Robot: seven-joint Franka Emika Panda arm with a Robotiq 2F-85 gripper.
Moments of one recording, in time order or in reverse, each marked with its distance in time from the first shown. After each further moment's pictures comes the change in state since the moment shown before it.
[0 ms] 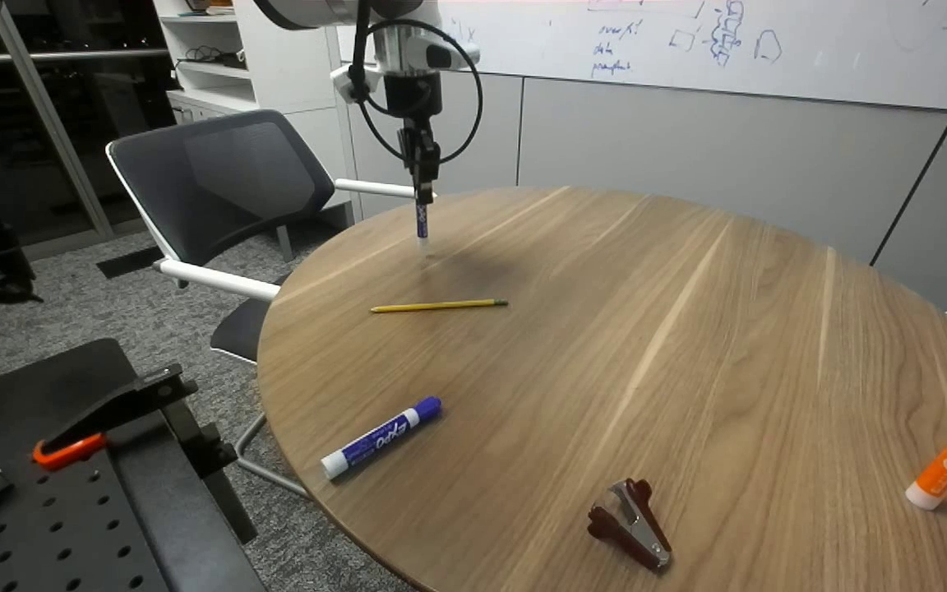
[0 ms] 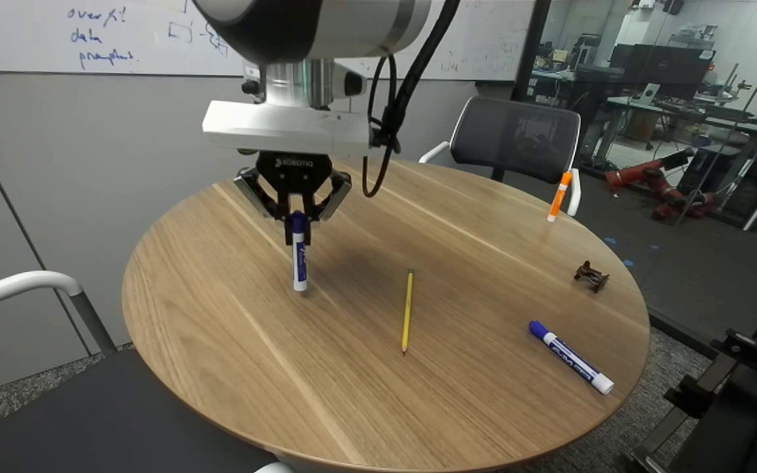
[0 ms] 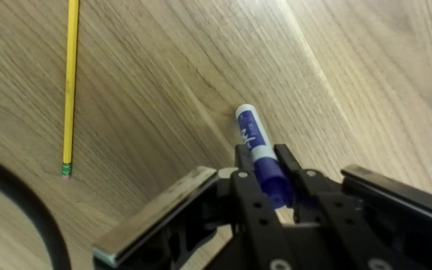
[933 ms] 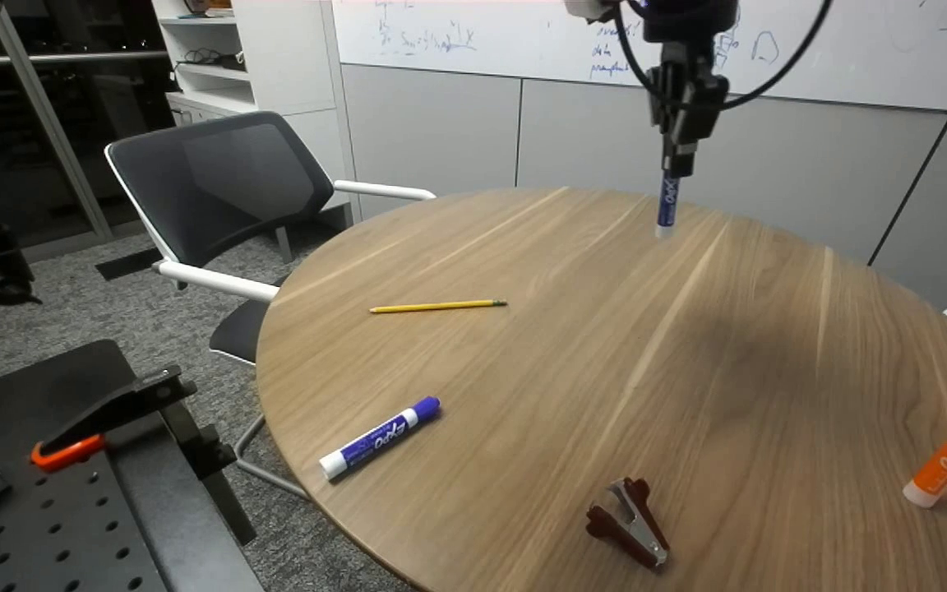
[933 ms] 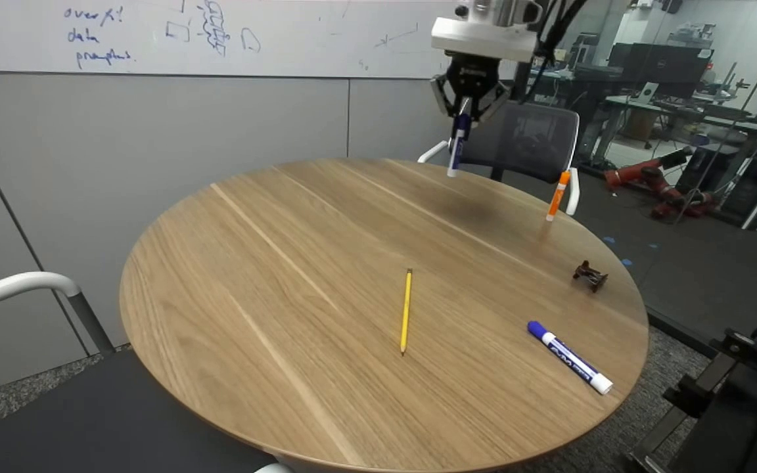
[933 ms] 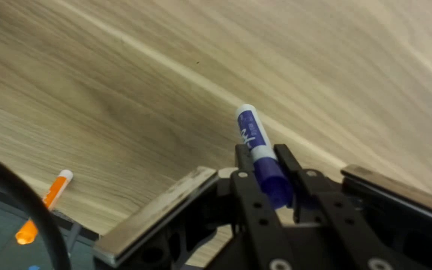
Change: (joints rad) arm -0.346 -0.131 -0.111 -0.030 0.008 0.001 0.005
